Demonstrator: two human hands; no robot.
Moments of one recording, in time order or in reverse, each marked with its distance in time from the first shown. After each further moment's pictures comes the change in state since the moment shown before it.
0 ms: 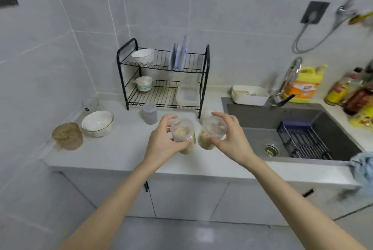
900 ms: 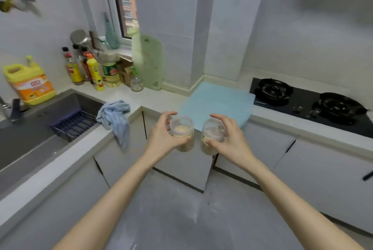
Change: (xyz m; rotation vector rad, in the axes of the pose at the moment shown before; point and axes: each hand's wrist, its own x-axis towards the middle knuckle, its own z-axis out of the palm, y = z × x) left_hand -0.322 0.277 0.496 -0.163 -1.048 0.554; right_hand -0.549 0.117 -0.373 -0.284 0.887 0.733
